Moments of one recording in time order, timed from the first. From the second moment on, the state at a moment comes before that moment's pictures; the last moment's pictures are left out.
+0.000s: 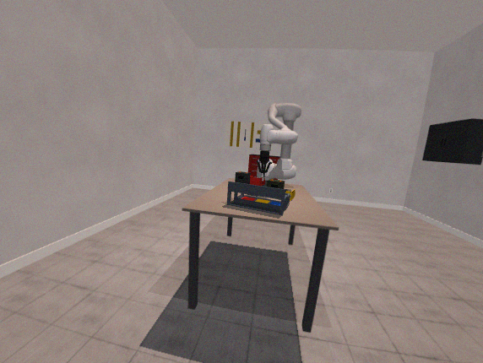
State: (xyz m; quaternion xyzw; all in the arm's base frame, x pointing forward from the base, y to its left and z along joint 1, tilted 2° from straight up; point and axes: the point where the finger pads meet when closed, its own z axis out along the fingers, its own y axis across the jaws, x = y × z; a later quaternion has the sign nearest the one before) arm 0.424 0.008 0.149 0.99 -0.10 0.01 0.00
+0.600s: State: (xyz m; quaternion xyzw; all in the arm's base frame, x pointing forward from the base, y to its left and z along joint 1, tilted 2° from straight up) arm 0.427 0.007 0.145 0.99 -0.10 0.01 0.00
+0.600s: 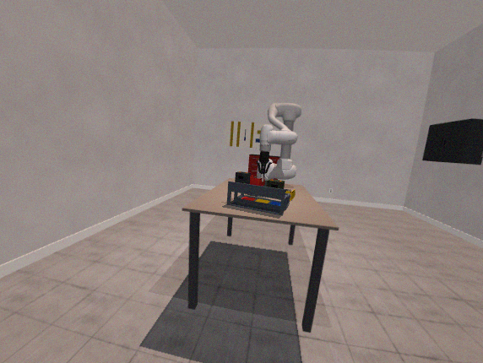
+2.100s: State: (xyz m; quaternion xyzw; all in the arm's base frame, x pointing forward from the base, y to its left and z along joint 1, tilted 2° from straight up) arm 0.465 -0.001 0.092 0.99 -0.10 0.01 0.00
